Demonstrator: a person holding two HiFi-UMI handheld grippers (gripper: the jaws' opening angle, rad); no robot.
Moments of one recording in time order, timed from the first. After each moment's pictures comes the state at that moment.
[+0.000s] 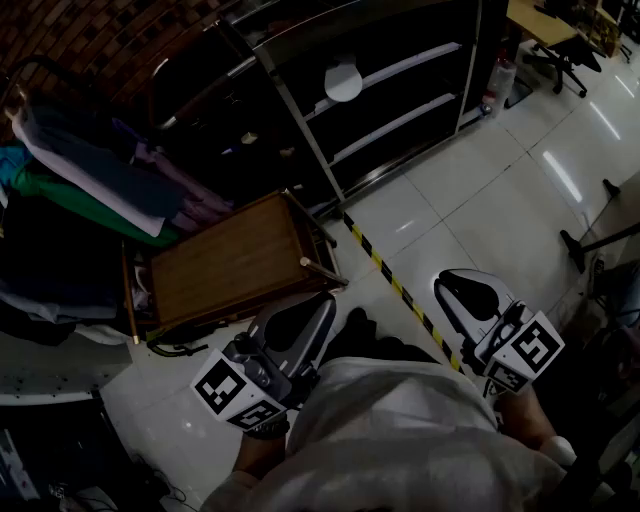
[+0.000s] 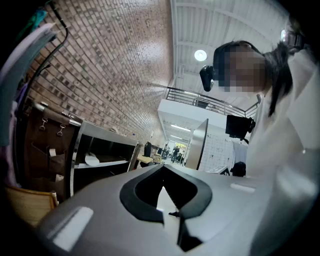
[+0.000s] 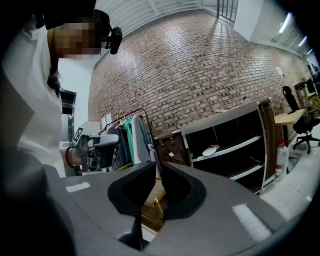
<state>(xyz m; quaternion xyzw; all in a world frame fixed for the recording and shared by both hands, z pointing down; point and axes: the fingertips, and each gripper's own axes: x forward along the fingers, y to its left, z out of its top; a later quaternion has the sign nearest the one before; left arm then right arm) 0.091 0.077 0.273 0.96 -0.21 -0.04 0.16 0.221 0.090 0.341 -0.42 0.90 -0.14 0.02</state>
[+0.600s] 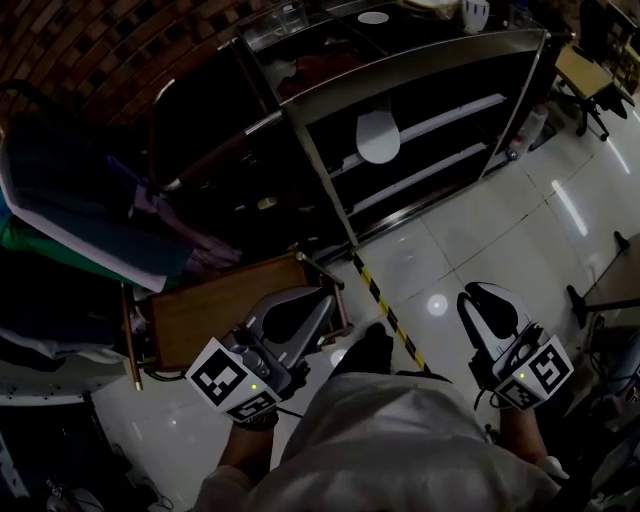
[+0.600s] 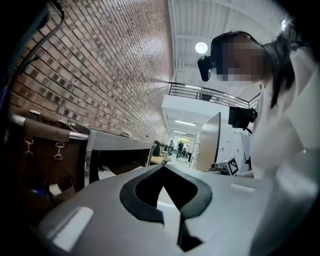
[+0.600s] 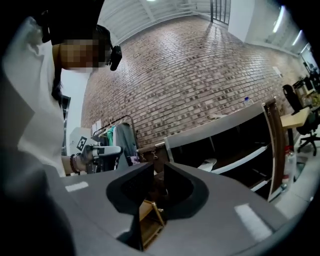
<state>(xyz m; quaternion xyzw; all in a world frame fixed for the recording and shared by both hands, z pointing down) 0.086 -0.137 0.276 0.97 -0.22 0.00 0.11 0.248 -0.101 0.326 -0.45 0.88 -0.14 0.06</state>
